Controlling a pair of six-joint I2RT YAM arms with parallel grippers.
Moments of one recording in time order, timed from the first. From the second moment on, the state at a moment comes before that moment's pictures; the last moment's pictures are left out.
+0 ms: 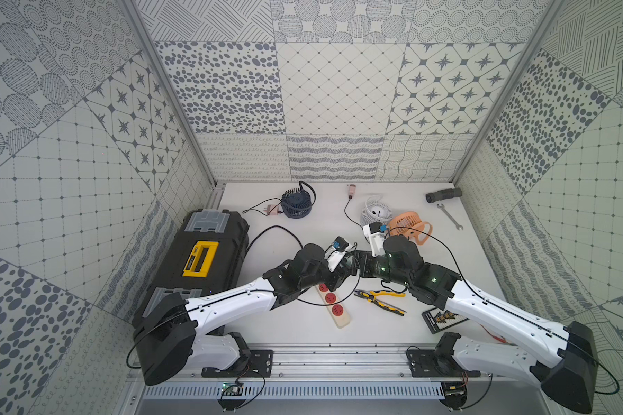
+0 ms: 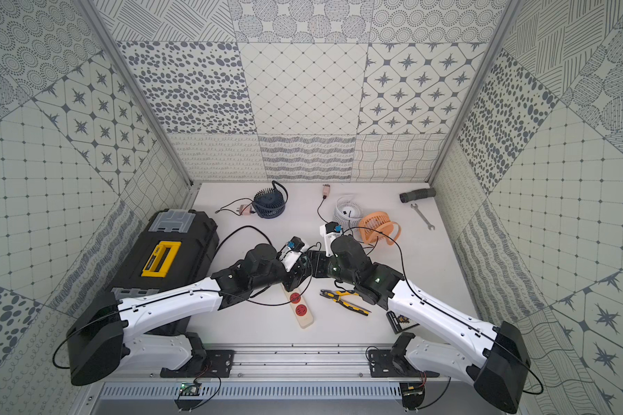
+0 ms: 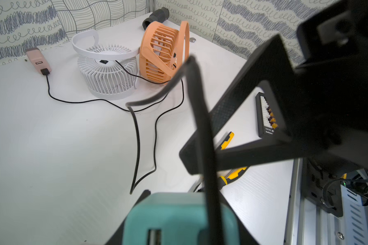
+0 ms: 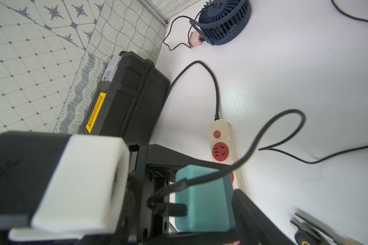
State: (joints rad) left arm -0.81 1.32 0.74 0.09 0.12 -0.09; right arm 0.86 1.10 0.85 -0.23 -0.10 0.81
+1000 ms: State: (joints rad) left arm -0.80 1.25 0.69 0.11 0.19 -0.05; right arm 0.82 1.11 0.90 -0.38 -0.09 0.70
